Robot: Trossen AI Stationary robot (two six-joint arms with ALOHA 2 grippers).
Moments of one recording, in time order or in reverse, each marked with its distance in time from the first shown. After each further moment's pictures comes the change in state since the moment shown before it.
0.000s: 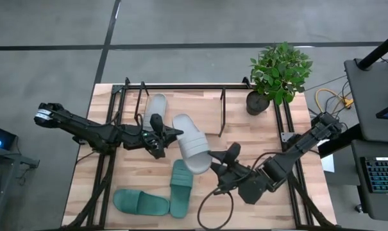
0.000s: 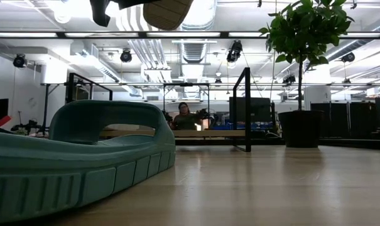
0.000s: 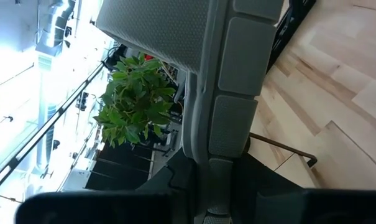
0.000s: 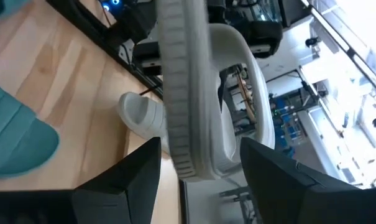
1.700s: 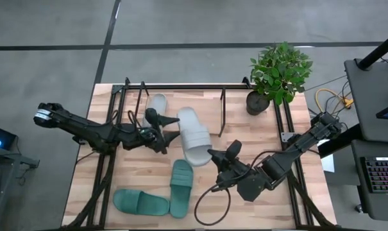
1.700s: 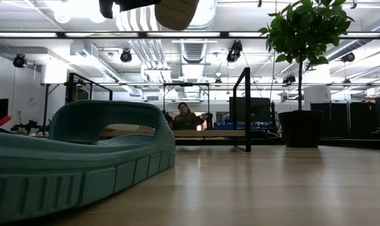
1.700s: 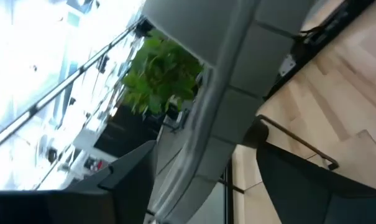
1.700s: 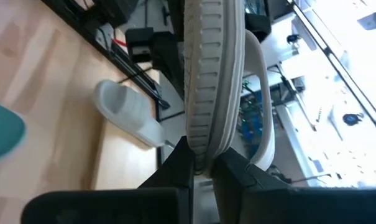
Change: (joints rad) left arm -0.001 -0.014 0.001 0.053 -0.144 -0.130; right arm -0.015 0.000 0.000 0.032 0.078 -0.101
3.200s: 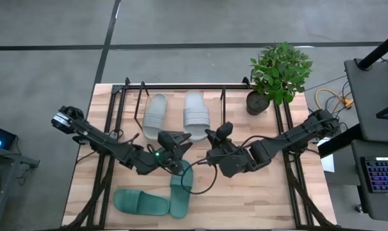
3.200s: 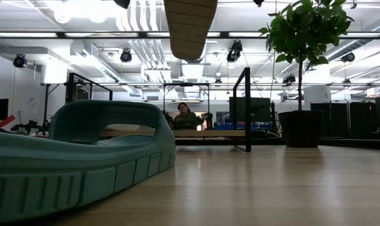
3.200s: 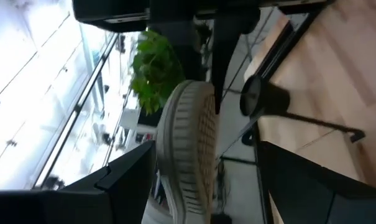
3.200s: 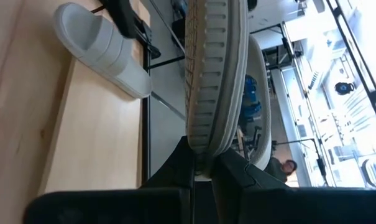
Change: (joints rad) left arm -0.217 0.362 0.263 0.043 -0.442 0.241; right arm -0.212 0.002 -0.041 -0.095 -0.037 0.008
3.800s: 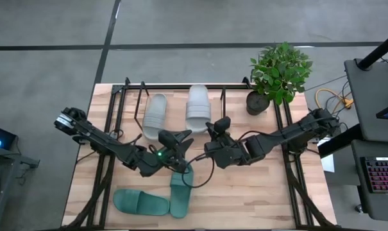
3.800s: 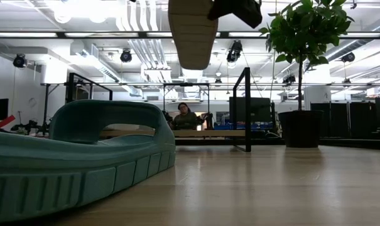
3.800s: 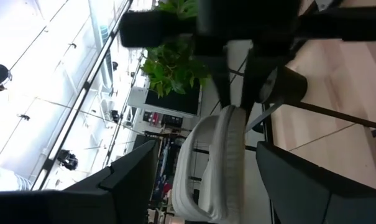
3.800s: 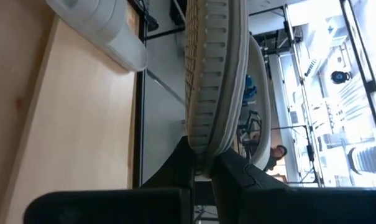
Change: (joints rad) left arm 0.002 0.050 0.076 -0.009 -0.093 -0.006; right arm -0.075 0.005 -0.048 -0.001 0.003 -0.027
